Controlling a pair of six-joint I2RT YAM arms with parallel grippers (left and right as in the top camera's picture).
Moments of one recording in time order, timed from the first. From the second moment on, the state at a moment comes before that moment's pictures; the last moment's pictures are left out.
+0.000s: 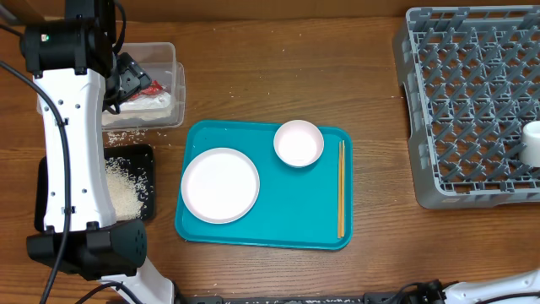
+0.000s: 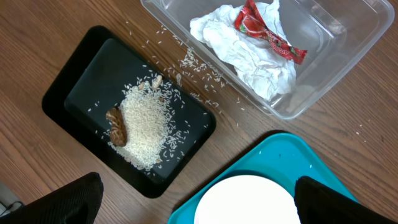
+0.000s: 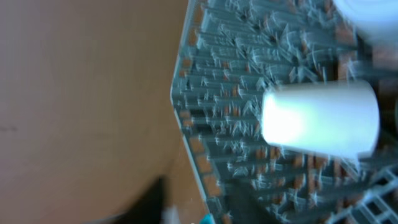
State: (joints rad) left arm 0.07 1.85 2.18 -1.64 -0.30 -0.68; right arm -1.23 2.04 1.87 -1.29 -1.18 -0.14
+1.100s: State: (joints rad) left arm 0.07 1.85 2.18 -1.64 -0.30 -0.68; right arm -0.60 2.12 1.88 -1.08 0.13 0.32
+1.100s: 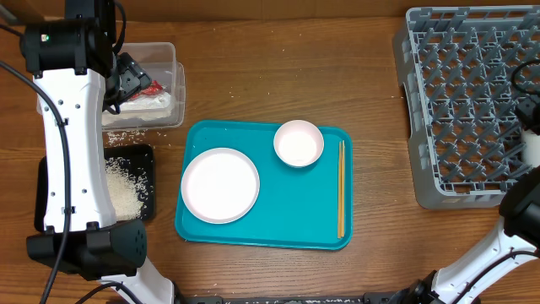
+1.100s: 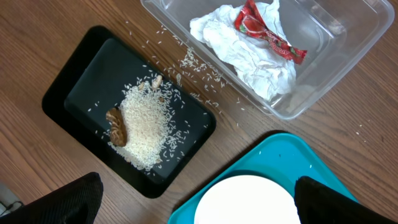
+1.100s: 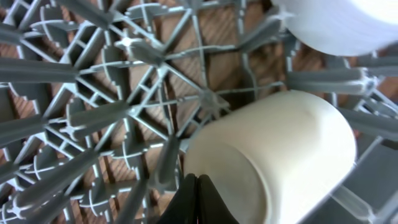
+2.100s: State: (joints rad) left arm 0.07 1.85 2.18 -1.64 -0.30 -0.68; right arm -0.65 1.97 1.81 -1.01 0.08 0.29
